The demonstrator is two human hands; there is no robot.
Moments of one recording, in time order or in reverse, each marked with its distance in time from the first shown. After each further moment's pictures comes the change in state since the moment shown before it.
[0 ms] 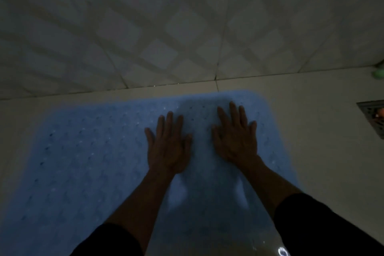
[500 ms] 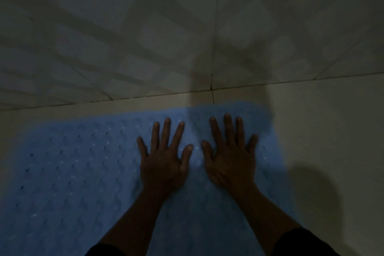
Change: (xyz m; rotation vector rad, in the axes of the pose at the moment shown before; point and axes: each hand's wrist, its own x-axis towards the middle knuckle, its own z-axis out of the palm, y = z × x) left_hand 0.040 0.022 0.019 0.063 0.002 -0.039; right_hand 0.030 0.013 0.007 0.011 -0.005 -0.027
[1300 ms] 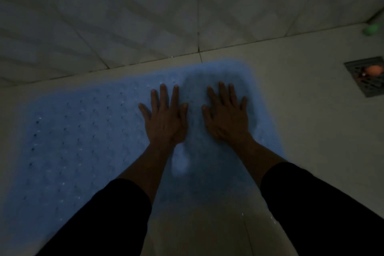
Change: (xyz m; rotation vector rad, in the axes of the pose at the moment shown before) left_hand -0.036 0.009 -0.002 -0.030 0.006 0.001; right_hand -0.052 0.006 0.001 0.014 0.037 0.008
